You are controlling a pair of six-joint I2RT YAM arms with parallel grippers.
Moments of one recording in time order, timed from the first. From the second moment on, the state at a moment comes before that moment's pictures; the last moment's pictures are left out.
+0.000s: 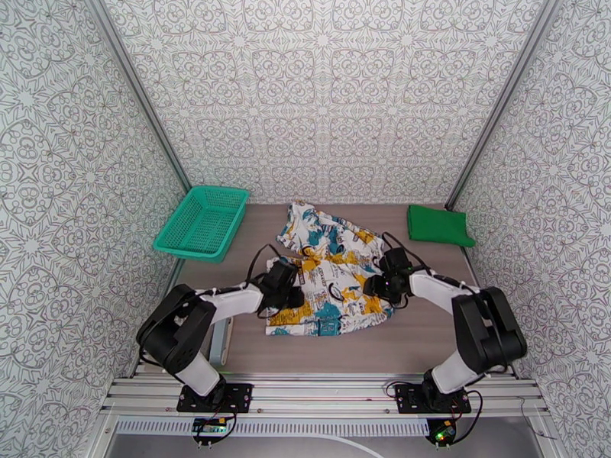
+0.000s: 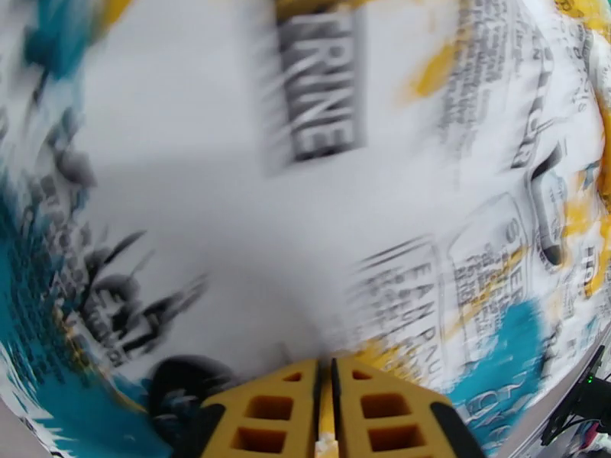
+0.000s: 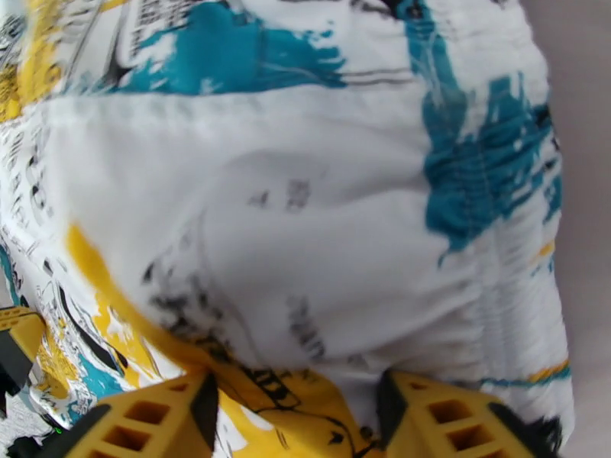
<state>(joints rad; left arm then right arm) -0.57 1.59 0.69 -0.10 0.20 -0.65 0.26 1.54 0.80 -0.47 -0.22 0.50</state>
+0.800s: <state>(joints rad) -0.45 1.85 1.40 -0.29 0.23 -0.43 0.07 1.90 1.38 -0.56 -0.20 0.41</state>
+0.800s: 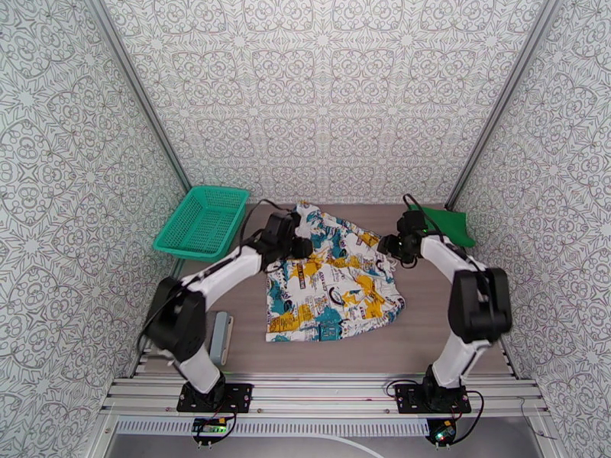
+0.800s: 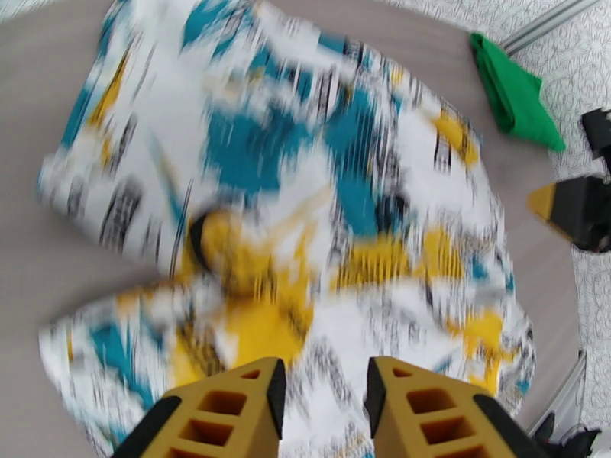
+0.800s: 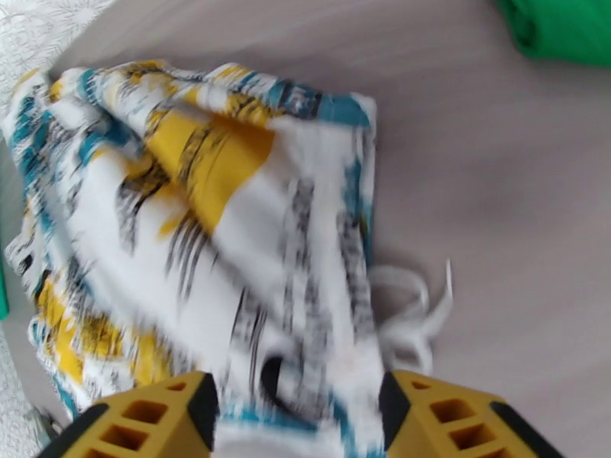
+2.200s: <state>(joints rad) -0.24 2.08 1.48 -0.15 0.35 -0.52 0.03 1.92 1.51 -0.62 -0.21 0.47</state>
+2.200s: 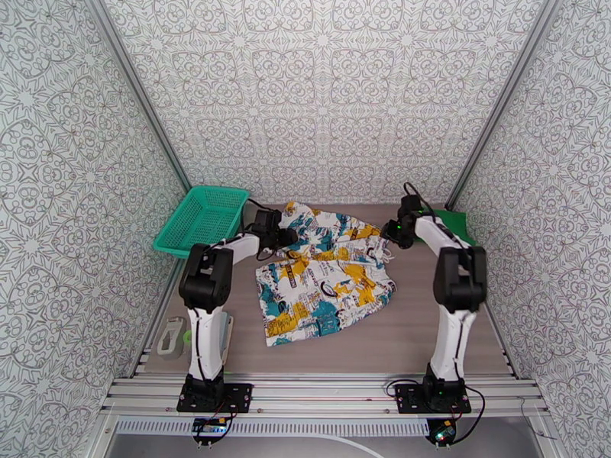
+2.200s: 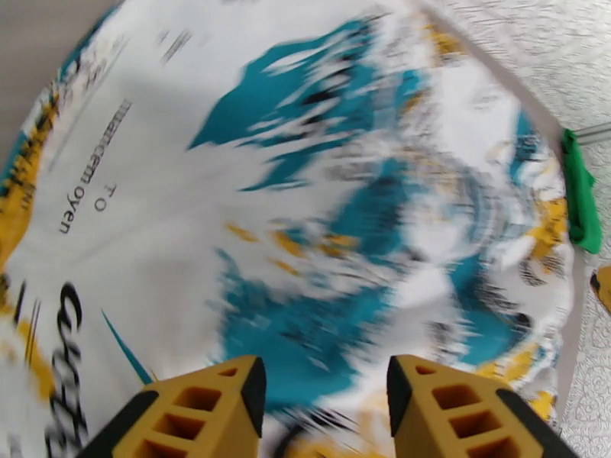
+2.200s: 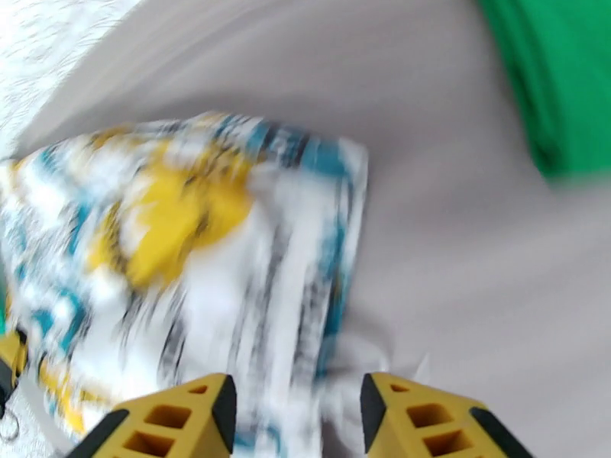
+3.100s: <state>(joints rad) -0.60 1.44 0.76 -0.28 0.17 -0.65 0.12 1.43 0.78 -0.54 -0.27 0.50</state>
